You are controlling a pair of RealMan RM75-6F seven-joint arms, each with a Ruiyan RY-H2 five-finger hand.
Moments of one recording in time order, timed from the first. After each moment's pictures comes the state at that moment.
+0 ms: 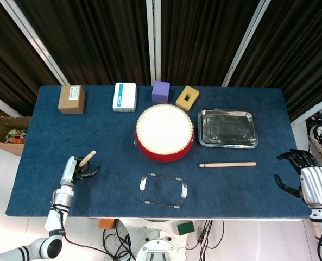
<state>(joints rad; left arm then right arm) -0.29 -1.65 -0.18 -1.37 1.27 1.16 -0.57 0.10 -1.05 0.07 -1.70 -1.59 1.54 0.16</state>
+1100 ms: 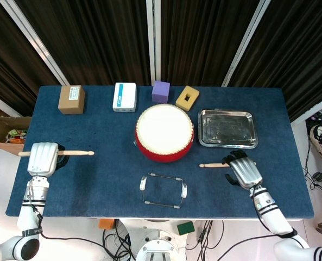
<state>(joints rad) -0.32 -1.35 -0.18 -1.68 1.24 1.36 0.42 0.40 -1.40 0.09 -1.54 -1.40 1.06 -0.34</state>
